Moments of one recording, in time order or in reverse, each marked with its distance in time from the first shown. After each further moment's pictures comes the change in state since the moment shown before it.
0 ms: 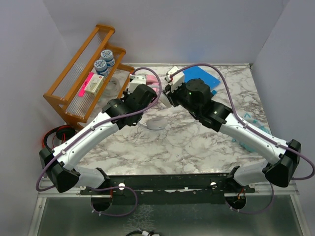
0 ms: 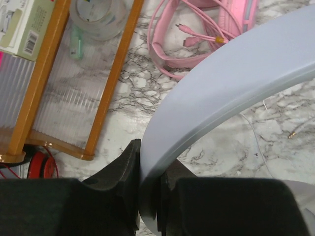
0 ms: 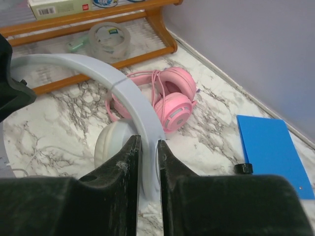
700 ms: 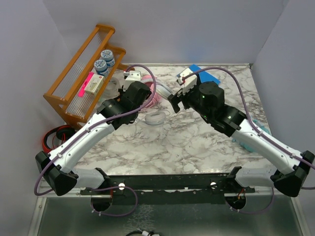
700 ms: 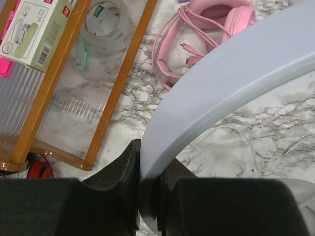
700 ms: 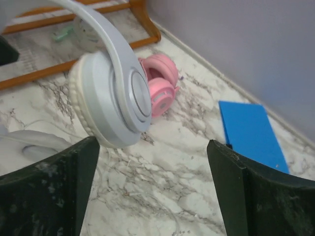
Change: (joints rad) left arm 0.048 -0.046 -0.020 0.071 -0.031 0.006; right arm -0.021 -0.130 -0.075 -0.079 0.052 0.014
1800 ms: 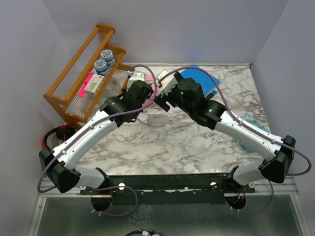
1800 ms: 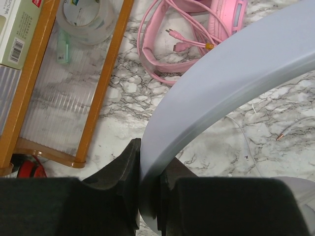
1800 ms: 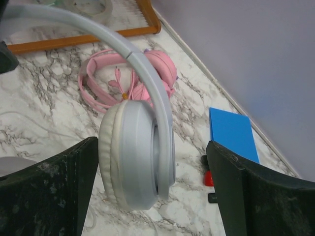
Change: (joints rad) left arm 0.009 0.046 0.015 -0.015 0.093 0.026; right arm 0.072 0.193 0.182 -0.057 0.066 -0.179
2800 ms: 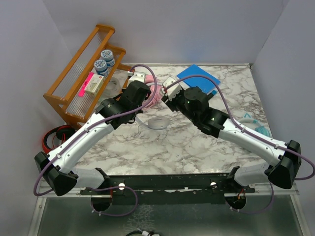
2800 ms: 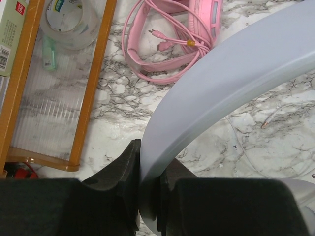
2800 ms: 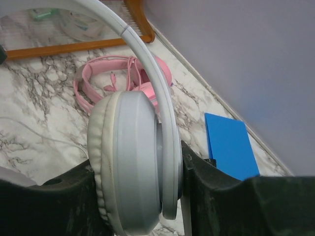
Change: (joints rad) left arm -0.009 -0.044 0.003 0.000 0.071 0.021; right arm 0.002 -0.108 -0.233 0.220 -0.020 -0.023
